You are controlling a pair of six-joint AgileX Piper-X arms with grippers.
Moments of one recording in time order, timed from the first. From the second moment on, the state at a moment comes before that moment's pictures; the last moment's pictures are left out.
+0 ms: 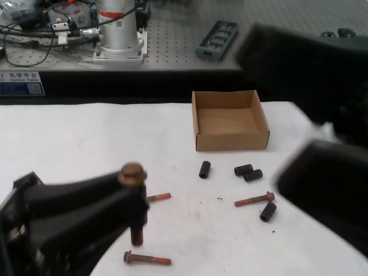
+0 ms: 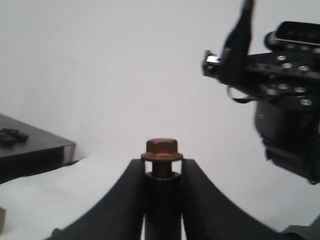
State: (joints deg) left arm -42.4 31.9 -8.8 -37.5 25.7 -23.4; right arm 58.4 43.1 -27.3 -41.2 -30.6 20.4
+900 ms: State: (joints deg) left arm -36.4 78.8 -53.2 -9.1 10.0 -14.6; right arm 58.3 5.5 -27.3 20.3 -17.5 8.9
